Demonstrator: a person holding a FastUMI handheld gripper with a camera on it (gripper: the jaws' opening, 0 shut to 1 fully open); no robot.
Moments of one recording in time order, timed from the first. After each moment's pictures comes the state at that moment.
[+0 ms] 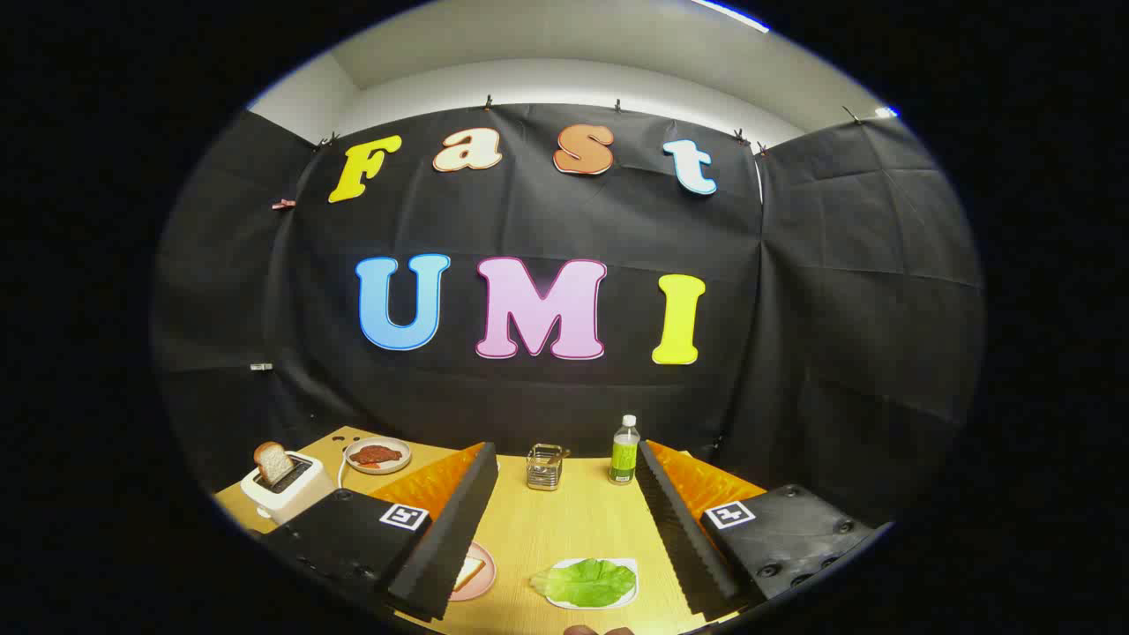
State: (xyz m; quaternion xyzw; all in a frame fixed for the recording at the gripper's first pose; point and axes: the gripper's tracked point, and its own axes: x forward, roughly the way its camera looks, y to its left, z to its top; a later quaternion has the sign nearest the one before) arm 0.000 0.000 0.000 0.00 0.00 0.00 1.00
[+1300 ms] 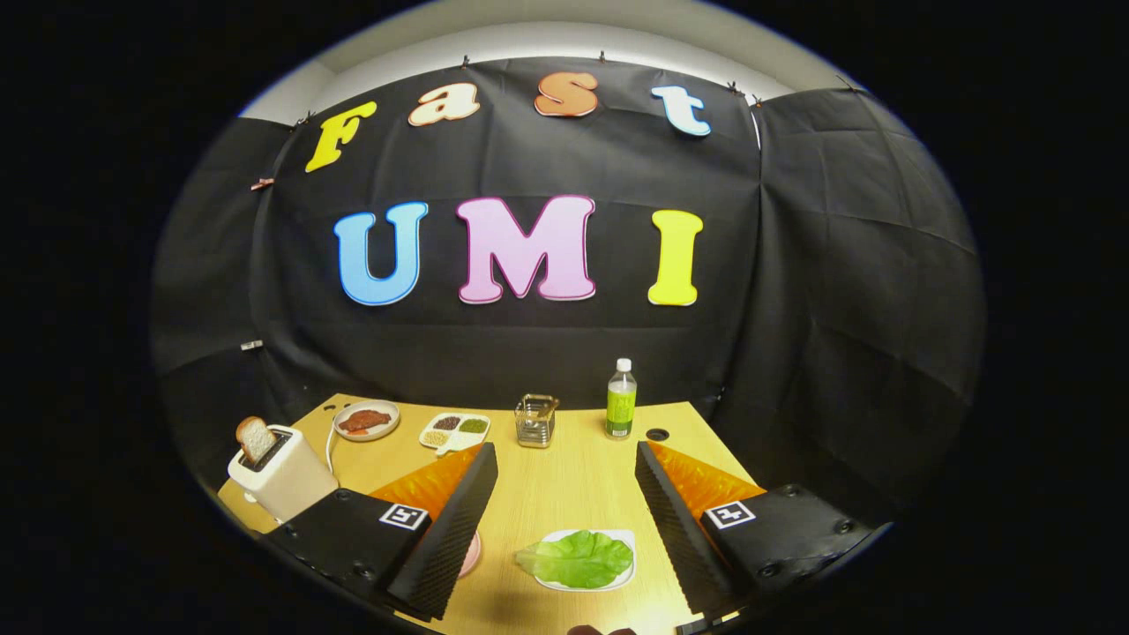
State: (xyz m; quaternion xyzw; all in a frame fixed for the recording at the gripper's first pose) arm 0.033 -0.030 -0.075 0.02 0.10 0.00 0.99
